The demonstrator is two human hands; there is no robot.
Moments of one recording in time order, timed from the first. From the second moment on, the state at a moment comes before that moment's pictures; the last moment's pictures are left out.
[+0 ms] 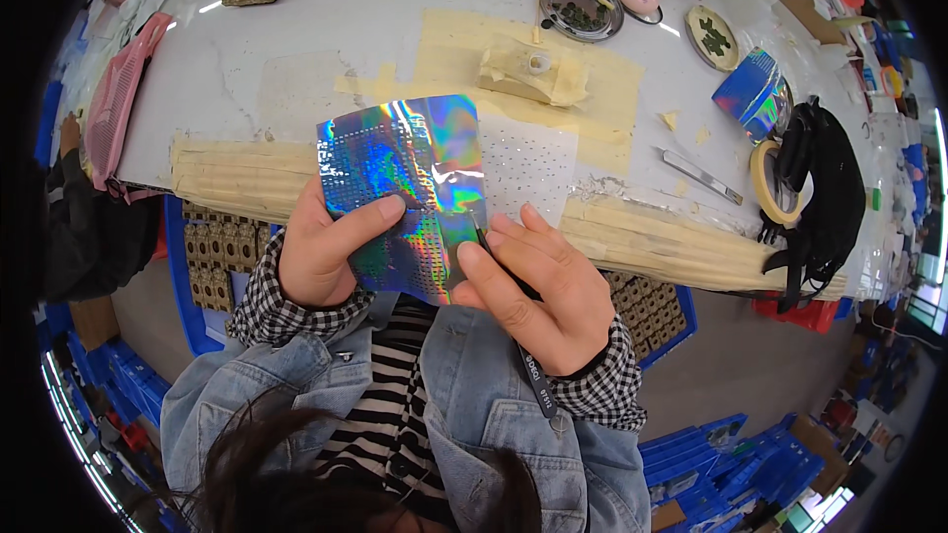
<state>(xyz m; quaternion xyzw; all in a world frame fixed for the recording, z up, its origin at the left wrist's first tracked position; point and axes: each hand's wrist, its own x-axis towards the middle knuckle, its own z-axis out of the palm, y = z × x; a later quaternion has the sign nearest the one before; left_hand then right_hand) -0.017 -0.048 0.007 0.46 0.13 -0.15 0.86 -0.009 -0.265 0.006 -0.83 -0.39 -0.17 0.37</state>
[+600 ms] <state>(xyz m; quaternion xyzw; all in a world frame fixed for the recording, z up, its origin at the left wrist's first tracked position) -0.012 -0.037 0.012 0.46 0.12 -0.06 0.88 -0.004 -0.280 -0.008 -0.91 -0.34 -0.14 0.20</state>
